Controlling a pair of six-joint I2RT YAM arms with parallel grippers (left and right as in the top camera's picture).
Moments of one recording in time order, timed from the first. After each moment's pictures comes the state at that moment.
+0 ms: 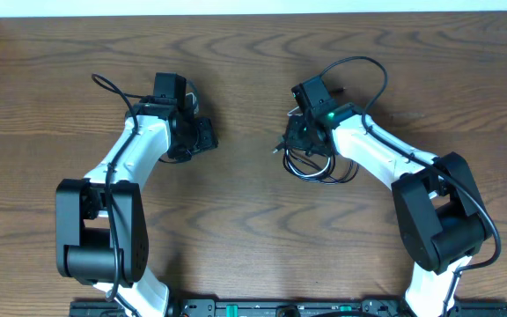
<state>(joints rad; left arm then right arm) -0.09 1.81 1.17 -0.67 0.25 -0.36 0.49 1.98 1.30 -0.50 -0.10 0.72</state>
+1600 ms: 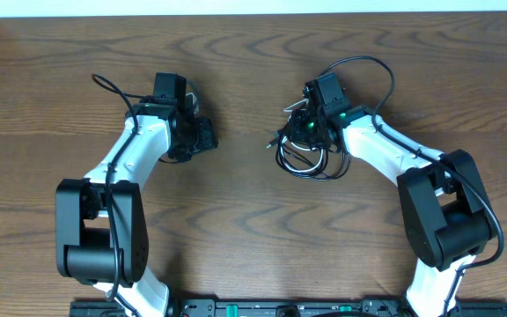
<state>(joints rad) -0.09 1.81 1.17 -0.67 0.25 -0.36 0.43 1.98 1.26 -0.32 -0.28 0.66</state>
